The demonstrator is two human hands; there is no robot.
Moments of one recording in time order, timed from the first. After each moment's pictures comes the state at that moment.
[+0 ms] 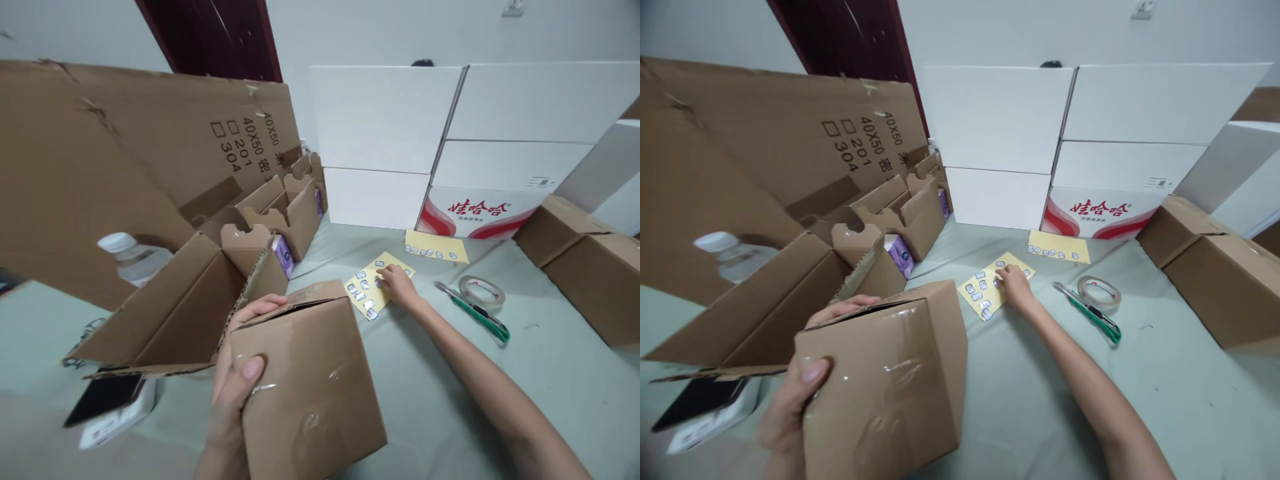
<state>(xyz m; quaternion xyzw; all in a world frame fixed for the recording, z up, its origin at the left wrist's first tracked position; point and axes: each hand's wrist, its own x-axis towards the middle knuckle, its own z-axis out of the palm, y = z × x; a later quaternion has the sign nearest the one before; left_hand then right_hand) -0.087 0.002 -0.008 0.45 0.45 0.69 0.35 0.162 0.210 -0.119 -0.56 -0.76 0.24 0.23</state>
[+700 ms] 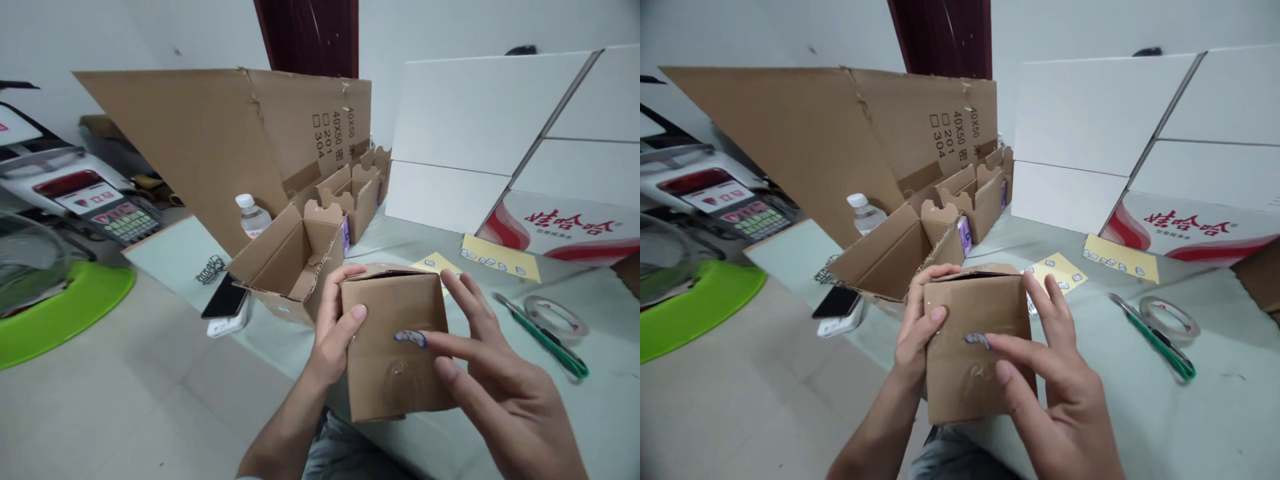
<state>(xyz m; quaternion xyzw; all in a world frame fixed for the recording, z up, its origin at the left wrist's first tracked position) -0.058 -0.014 -0.013 0.49 0.37 0.72 0.33 0.144 -0.019 0.028 -0.35 -0.77 0.28 0.46</state>
